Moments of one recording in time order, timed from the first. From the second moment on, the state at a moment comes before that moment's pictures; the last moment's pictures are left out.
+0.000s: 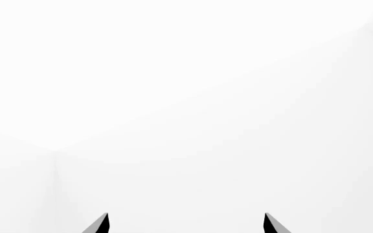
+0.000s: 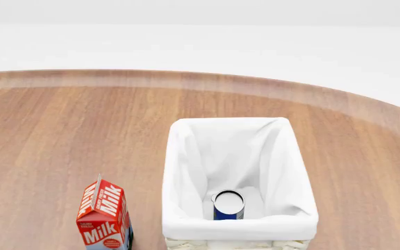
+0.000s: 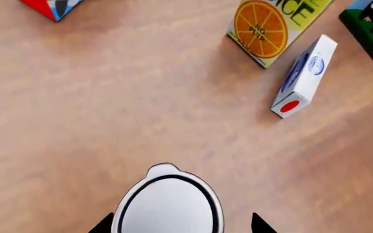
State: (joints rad) left arm -0.34 0.00 -0.08 1.05 0.39 -0.49 0.31; right arm 0.50 0.41 -1.47 -0.31 0.75 0.84 0.49
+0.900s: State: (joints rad) left arm -0.33 0.00 -0.07 1.05 0.40 -0.49 0.31; right arm 0.58 0.48 -1.39 -0.57 0.88 0.93 0.60
